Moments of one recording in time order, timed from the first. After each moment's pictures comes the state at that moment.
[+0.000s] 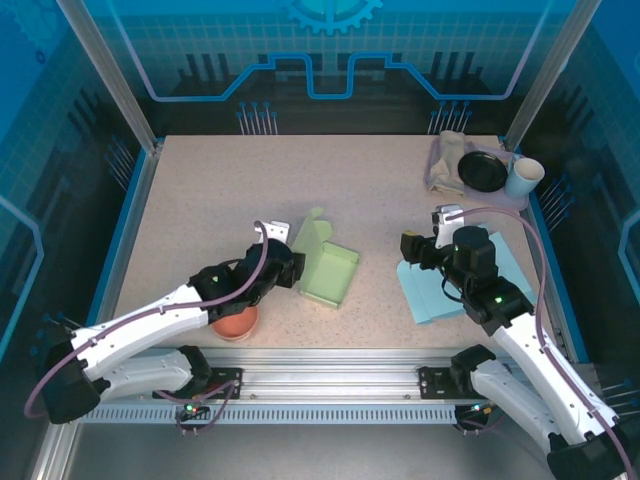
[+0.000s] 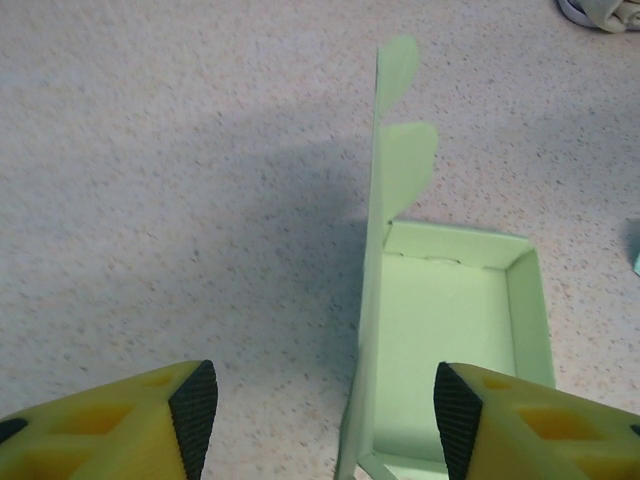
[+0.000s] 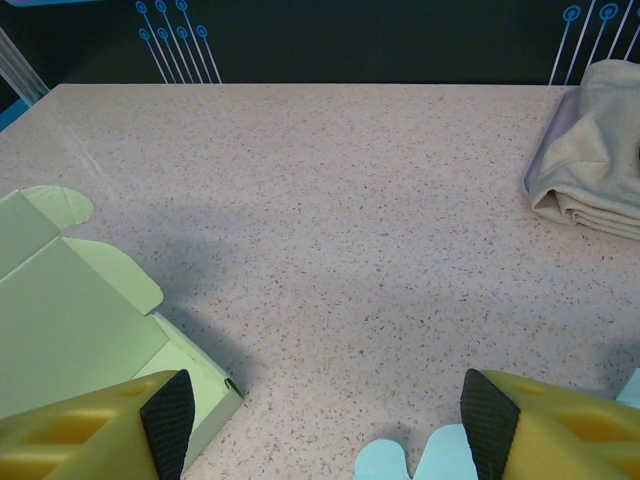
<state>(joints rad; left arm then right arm) -0.87 1.07 0.80 -0.47 -0.46 -0.52 0.39 0.72 0.68 -0.39 0.07 0.20</state>
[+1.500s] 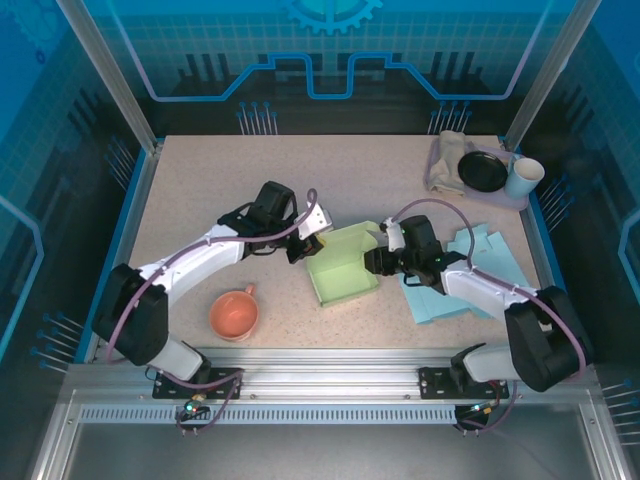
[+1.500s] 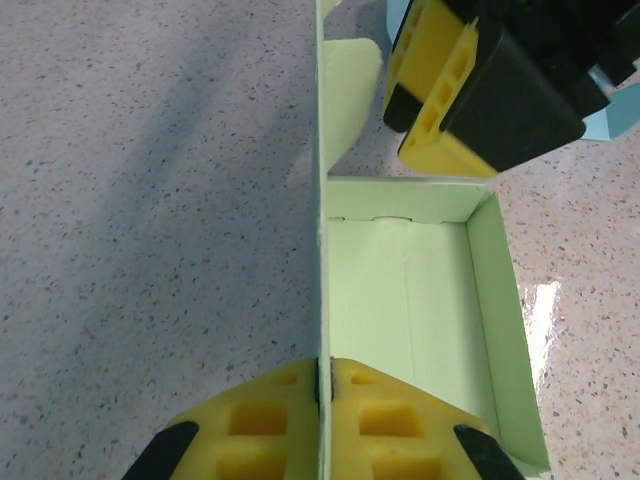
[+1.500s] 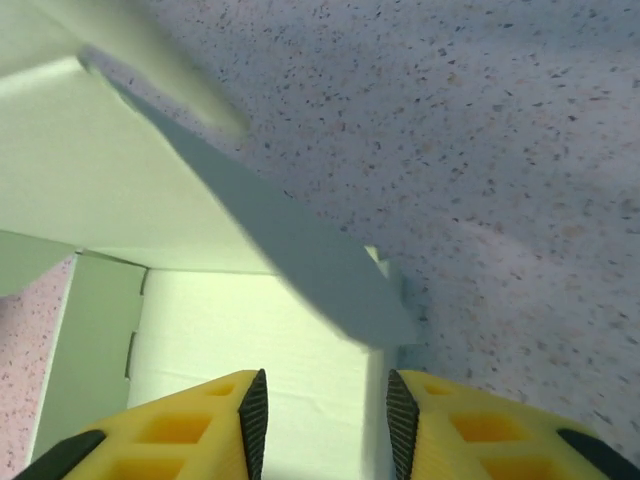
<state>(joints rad) -0.51 1.53 1.08 -0.42 0.49 0.47 0.42 1.36 0.63 -0.08 -0.33 0.30</state>
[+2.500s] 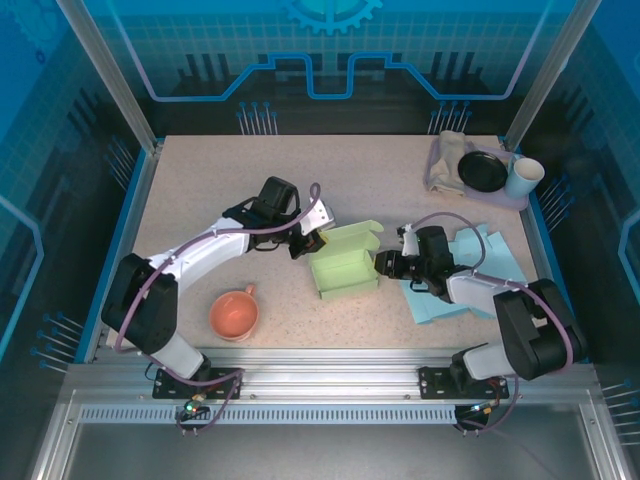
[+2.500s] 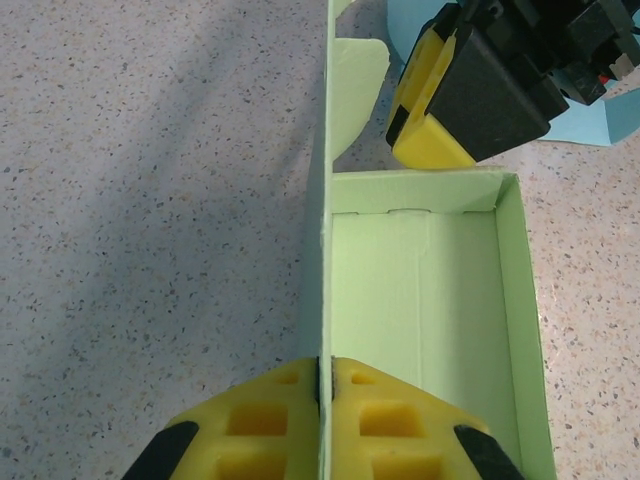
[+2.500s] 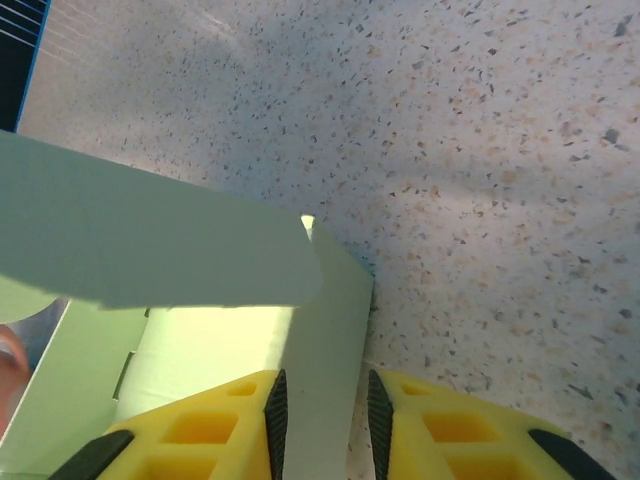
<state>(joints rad) -0.49 1.59 1.13 -0.43 0.52 0.49 0.29 1.42 0.47 0.21 -0.47 0.49</state>
